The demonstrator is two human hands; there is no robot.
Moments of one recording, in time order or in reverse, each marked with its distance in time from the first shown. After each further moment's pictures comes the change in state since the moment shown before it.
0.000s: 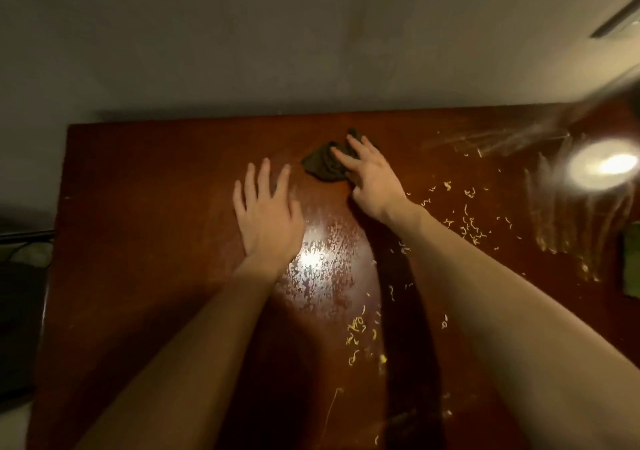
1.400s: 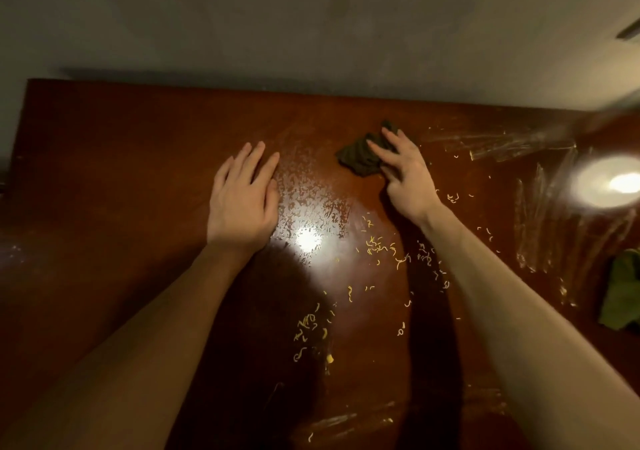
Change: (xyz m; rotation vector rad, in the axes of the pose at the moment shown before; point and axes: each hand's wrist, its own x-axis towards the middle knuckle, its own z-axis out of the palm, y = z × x) left_hand 0.001 0.011 0.017 -0.027 0.082 0.141; right_hand -0.018 0.095 -0.032 0.243 0.036 0.027
